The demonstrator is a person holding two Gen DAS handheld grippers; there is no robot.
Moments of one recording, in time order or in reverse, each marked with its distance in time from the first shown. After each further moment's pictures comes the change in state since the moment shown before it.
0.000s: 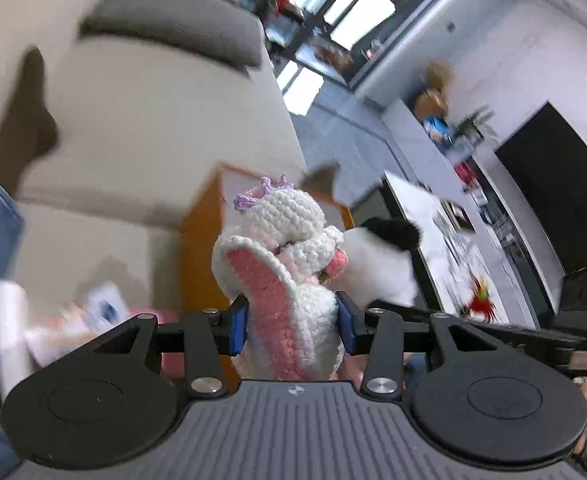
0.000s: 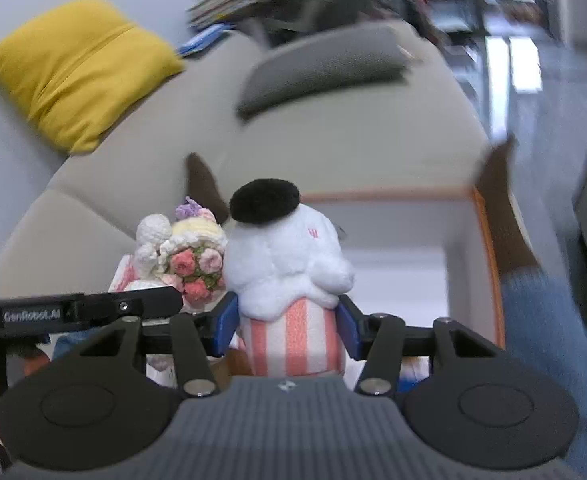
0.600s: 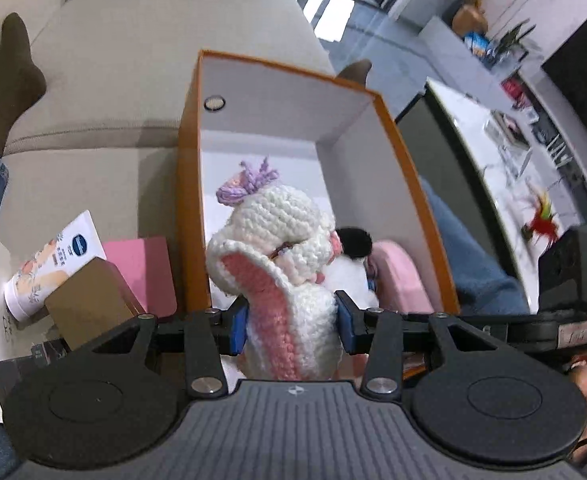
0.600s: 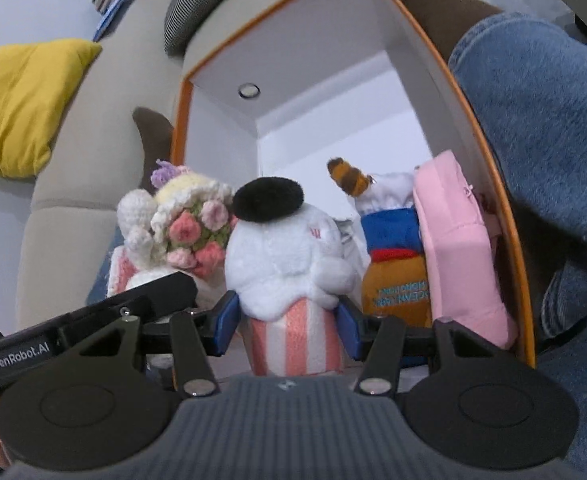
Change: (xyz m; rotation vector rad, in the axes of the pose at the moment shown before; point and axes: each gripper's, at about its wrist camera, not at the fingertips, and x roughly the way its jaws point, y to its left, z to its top) left arm 0.046 -0.041 -0.038 0.093 0.217 0.196; right arm 0.067 -0.096 -0.072 0.383 0.273 0.144
